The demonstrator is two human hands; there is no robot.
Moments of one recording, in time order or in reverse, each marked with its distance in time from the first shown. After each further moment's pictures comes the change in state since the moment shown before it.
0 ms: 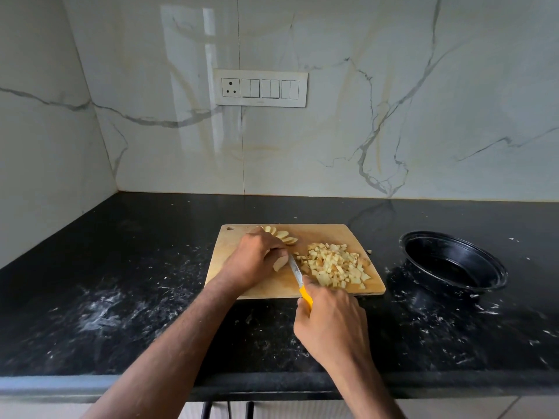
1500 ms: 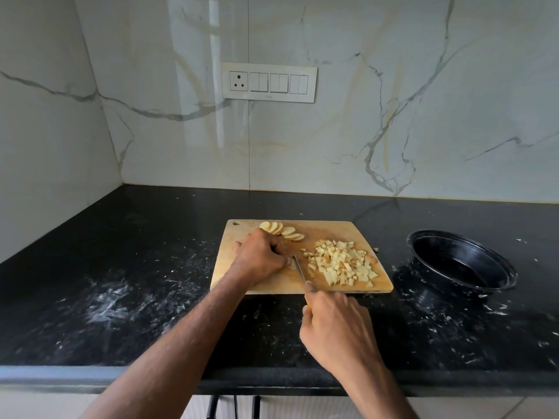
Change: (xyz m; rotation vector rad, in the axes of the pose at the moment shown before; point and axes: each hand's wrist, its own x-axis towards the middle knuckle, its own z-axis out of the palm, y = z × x) left_hand 0.004 0.012 -0.002 -0.147 -0.145 -0.572; right_hand -0.004 -0.003 -0.004 -0.054 -0.128 -0.050
